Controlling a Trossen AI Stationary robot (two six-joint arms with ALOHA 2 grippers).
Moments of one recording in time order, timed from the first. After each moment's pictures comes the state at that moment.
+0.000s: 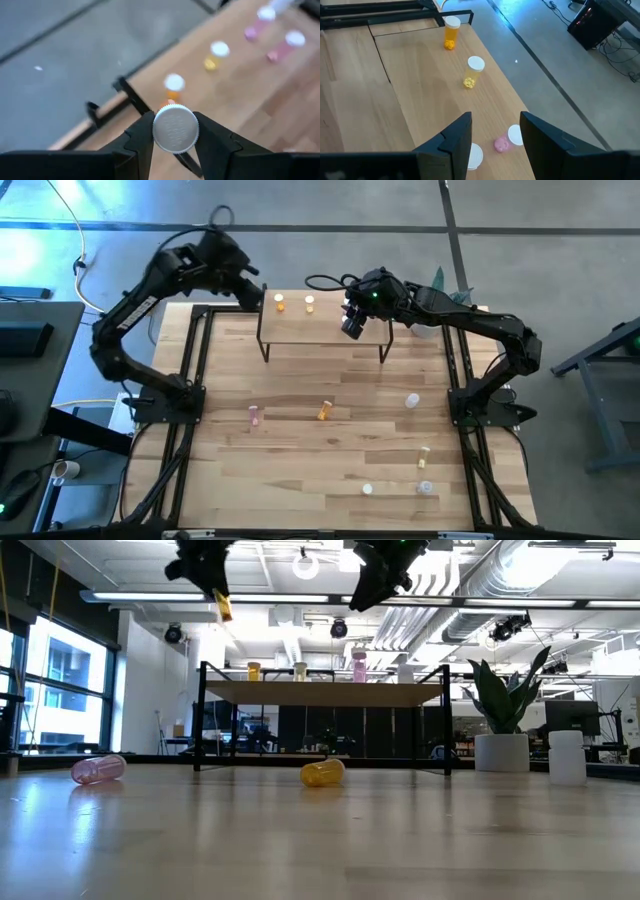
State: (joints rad) left arm 0.83 1.40 1.73 -1.22 -0.08 -0.10; right arm -0.35 1.56 1.58 -0.65 0.29 -0.11
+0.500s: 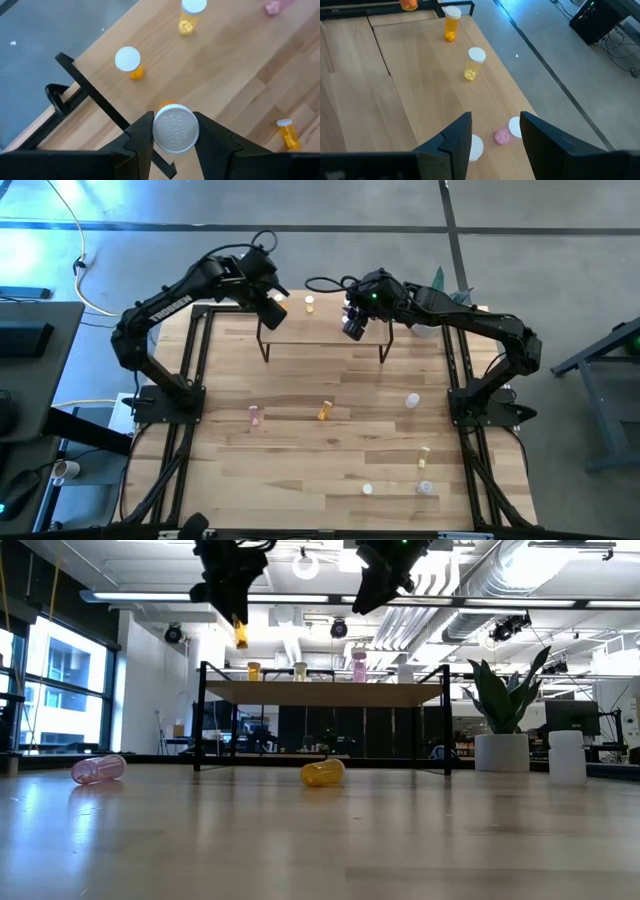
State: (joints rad) left arm 0.70 1.56 1.73 -1.26 -0.09 -0.17; right arm -0.35 1.56 1.58 -0.69 0.29 -0.10
